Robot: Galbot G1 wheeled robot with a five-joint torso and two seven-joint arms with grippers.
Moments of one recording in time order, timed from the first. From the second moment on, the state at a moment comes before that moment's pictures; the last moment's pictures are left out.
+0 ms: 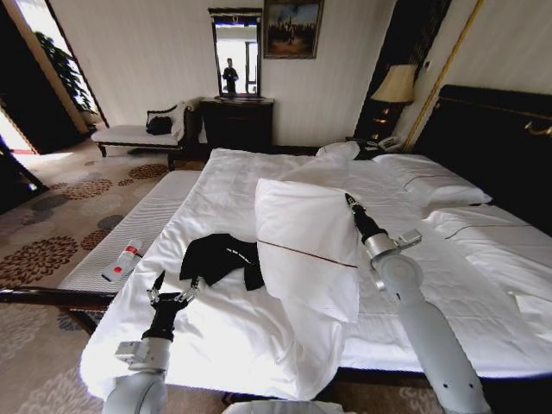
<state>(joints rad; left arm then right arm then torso) 1.76 -1.36 -0.62 -2.27 -0.34 -0.12 -0.04 -1.06 1.08 0.61 1.99 1.47 -0.03 0.16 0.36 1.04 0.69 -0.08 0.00</state>
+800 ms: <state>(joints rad) 1.74 -1.36 -0.53 -2.38 -0.37 -0.11 -0.04 -1.45 1.14 1.06 2.22 1.51 0.01 0.25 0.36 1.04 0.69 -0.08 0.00</state>
